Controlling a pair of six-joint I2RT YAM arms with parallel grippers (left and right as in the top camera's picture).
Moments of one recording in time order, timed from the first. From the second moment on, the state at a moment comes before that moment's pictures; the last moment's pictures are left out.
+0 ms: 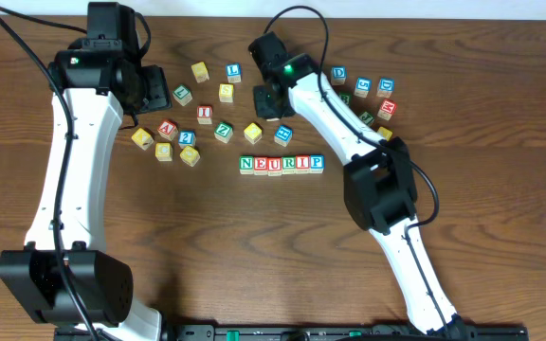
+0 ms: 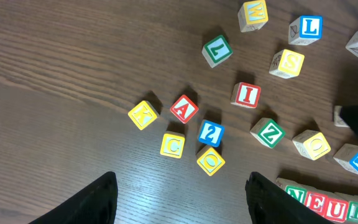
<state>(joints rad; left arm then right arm) -0.01 1.73 1.73 -1.12 -0.08 -0.22 0.53 2.57 2.35 -1.00 0.01 0.39</state>
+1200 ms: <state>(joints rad) -0.01 1.73 1.73 -1.12 -0.08 -0.22 0.46 2.05 1.82 -1.30 0.13 0.41</state>
